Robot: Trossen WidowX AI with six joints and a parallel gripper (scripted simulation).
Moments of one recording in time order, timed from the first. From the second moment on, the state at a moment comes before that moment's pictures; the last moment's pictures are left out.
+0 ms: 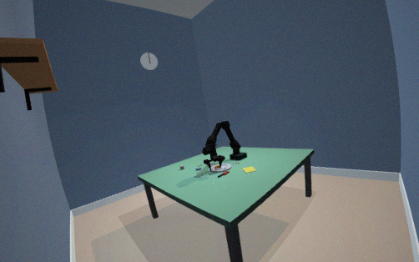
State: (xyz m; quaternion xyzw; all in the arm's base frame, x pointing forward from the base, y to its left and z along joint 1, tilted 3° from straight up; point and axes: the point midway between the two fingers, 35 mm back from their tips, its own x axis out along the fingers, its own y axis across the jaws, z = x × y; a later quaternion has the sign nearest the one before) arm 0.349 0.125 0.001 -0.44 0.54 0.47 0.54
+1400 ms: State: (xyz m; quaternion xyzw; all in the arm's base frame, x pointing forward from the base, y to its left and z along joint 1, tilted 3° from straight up) arm 0.341 0.083 0.029 0.11 0.70 -0.09 0.70
